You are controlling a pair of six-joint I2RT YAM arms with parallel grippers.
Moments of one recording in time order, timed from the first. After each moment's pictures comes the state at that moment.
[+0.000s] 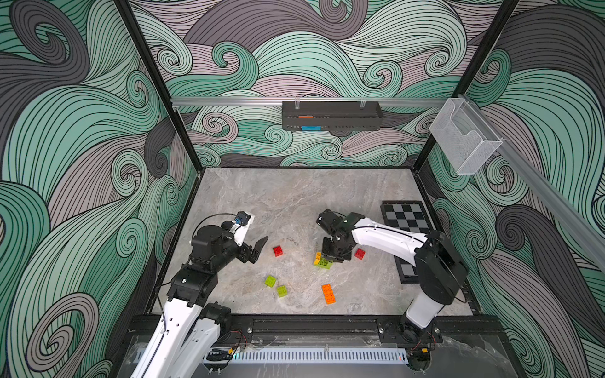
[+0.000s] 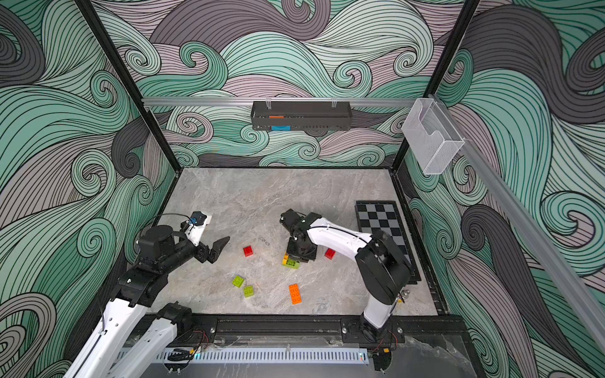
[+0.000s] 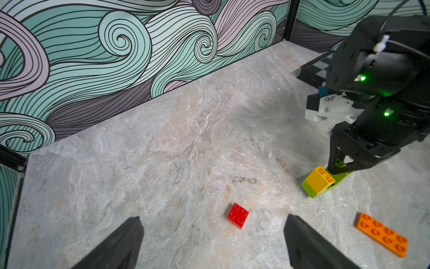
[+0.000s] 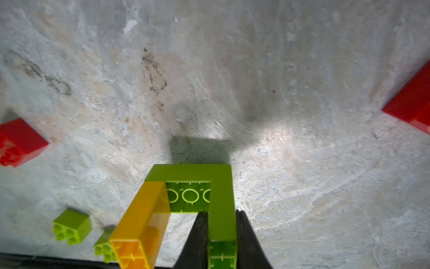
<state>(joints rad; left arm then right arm) -0.23 0.62 0.69 -0.52 0.28 0.21 0.72 1.68 1.15 -0.91 -0.12 0.96</state>
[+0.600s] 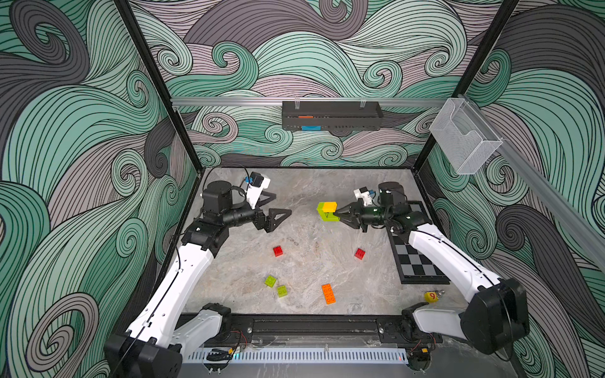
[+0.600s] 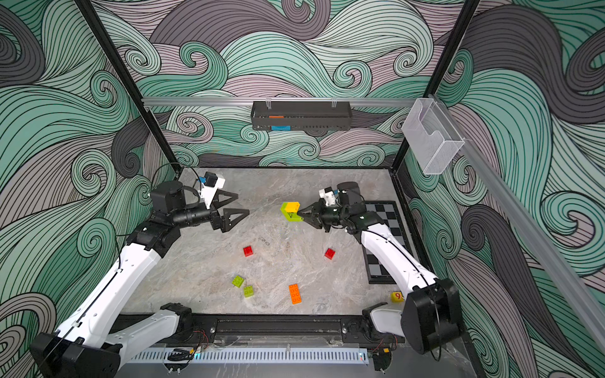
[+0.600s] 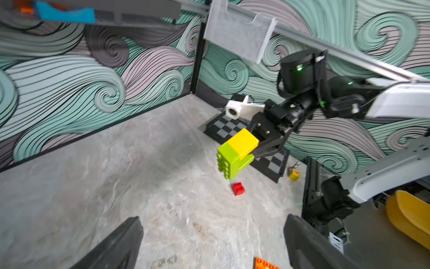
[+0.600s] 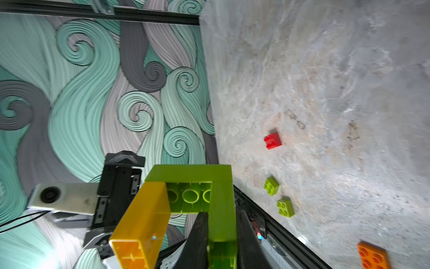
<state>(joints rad) -0.23 1.06 1.03 -0.31 0.84 0.01 0.30 1.30 0.99 -0.29 -0.83 1.12</state>
